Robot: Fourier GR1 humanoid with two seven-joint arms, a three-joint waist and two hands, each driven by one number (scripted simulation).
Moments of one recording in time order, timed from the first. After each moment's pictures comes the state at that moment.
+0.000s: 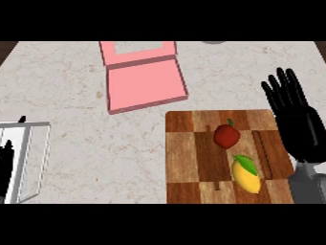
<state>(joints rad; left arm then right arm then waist) 0.06 0.57 -0.15 -1.39 0.07 0.32 -0.02 -0.16 -0.20 -0.01 -1.61 -0.45 0.07 -0.07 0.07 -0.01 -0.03</state>
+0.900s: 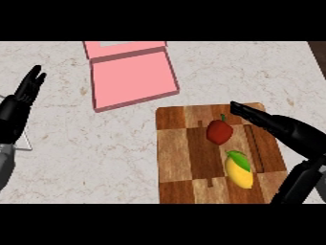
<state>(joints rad) -0.29 0.52 -0.06 -1.20 0.17 0.03 -0.25 -0.23 -0.52 0.21 -1.62 -0.24 0.62 -0.29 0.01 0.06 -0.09</state>
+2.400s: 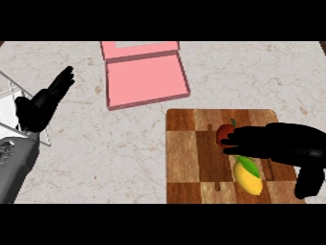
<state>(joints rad) -0.42 0.41 -0.05 -1.02 0.09 -0.12 -0.19 -0.40 -0.85 0.56 -1.63 0.48 0.57 -0.49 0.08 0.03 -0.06</state>
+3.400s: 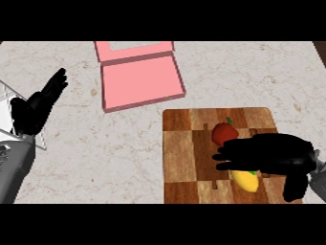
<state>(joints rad) -0.39 0.40 0.02 -1.04 0.05 -0.10 -0.16 -0.42 -0.82 0.69 -1.55 0.55 0.46 -0.64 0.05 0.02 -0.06</state>
